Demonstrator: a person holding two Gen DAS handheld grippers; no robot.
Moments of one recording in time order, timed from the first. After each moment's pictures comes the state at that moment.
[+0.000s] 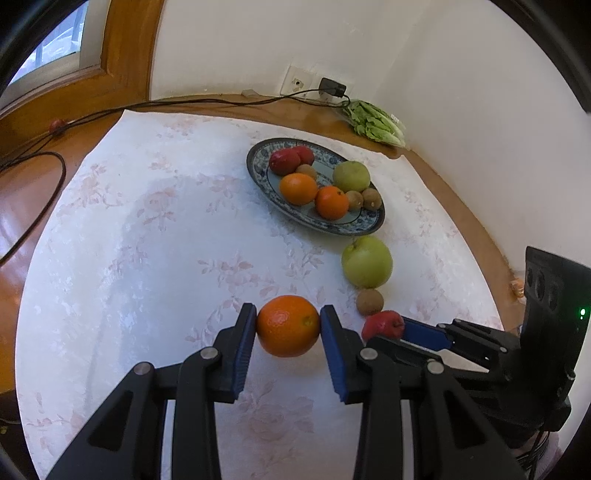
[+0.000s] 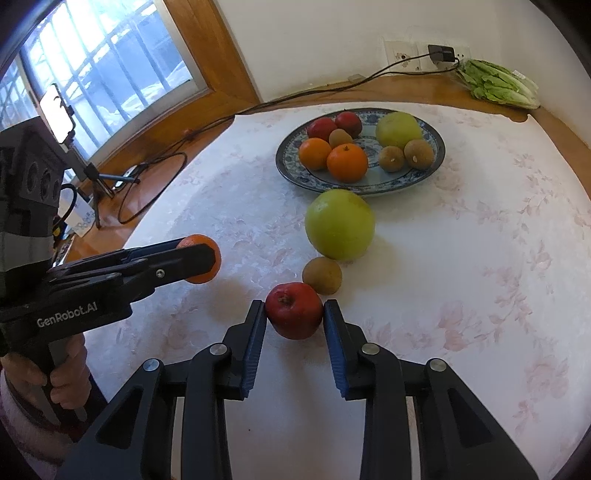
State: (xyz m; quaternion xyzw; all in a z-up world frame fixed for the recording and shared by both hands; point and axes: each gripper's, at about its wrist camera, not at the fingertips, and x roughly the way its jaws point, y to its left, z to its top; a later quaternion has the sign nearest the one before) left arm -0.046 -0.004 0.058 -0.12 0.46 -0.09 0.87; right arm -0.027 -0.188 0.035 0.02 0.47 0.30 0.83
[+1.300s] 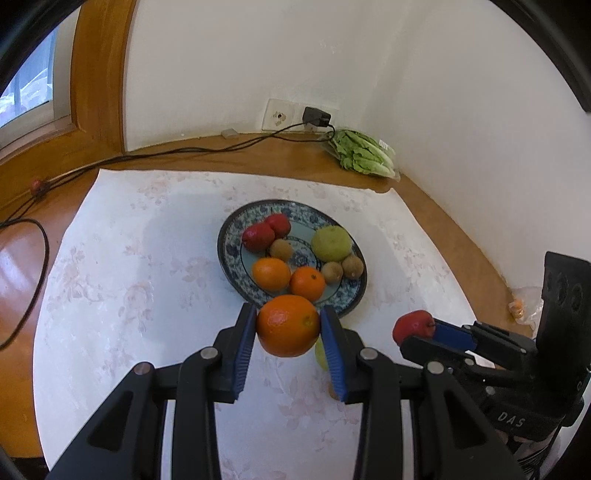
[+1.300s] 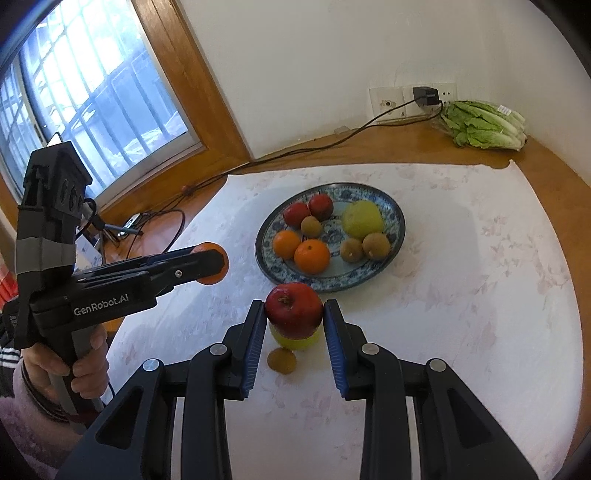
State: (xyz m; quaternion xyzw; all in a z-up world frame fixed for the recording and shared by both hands) left arm 0.011 -0.019 0.105 -0.10 0.42 -0.10 0.89; right arm 0.017 -0.222 0.089 0.05 0.42 0.29 0.86
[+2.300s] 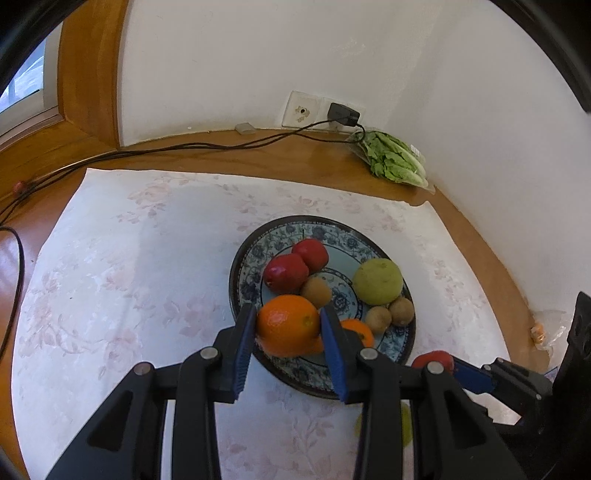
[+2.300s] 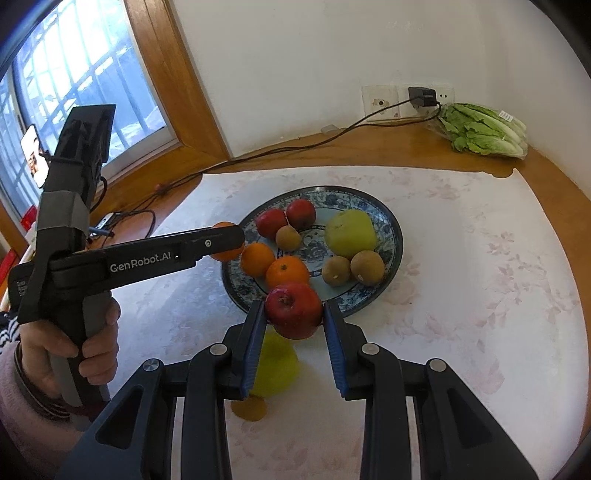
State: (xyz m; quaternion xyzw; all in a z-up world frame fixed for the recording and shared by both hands) left arm 0.085 -0.012 0.065 -0.11 0.43 -0.08 0.89; right arm 0.052 -0.203 0.060 0.02 0.42 0.26 0.87
